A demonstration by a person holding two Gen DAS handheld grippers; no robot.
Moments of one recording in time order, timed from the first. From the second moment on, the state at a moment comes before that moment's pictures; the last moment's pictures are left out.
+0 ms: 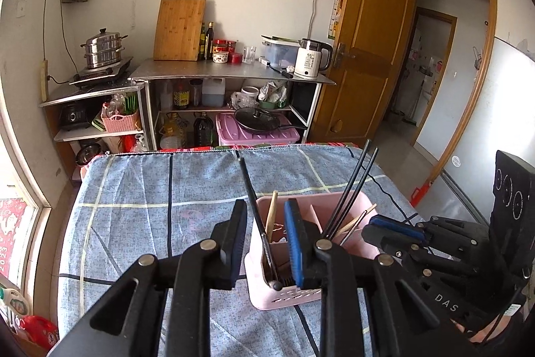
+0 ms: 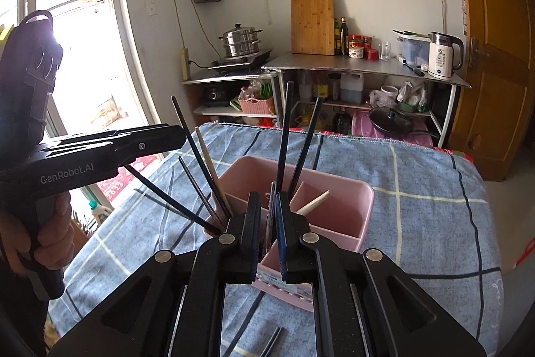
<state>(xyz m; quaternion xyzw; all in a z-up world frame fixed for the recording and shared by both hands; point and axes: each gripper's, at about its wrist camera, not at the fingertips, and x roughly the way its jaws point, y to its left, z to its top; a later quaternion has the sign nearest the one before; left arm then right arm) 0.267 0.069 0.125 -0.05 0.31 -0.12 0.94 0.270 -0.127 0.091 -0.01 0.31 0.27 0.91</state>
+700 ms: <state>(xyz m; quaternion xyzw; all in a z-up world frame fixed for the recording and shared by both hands) 0.157 0.067 0.114 -0.05 0.26 -0.12 0.96 0.172 -0.184 0.079 0.01 0.30 0.25 0.92</state>
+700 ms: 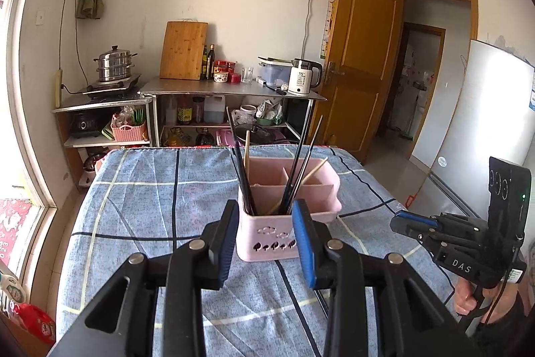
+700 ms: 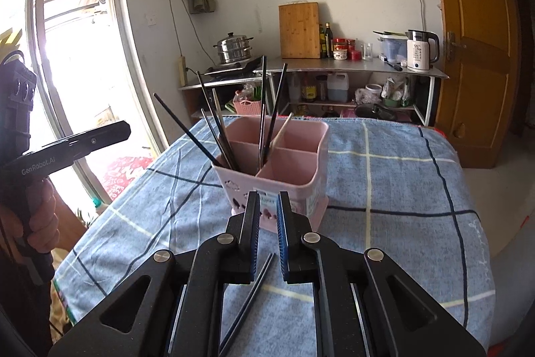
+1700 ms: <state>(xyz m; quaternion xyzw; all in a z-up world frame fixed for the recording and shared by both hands) 0.124 0.042 0.003 -0.07 0.35 -0.11 0.93 0.157 -0.164 -0.035 0.01 0.42 0.25 0.87</state>
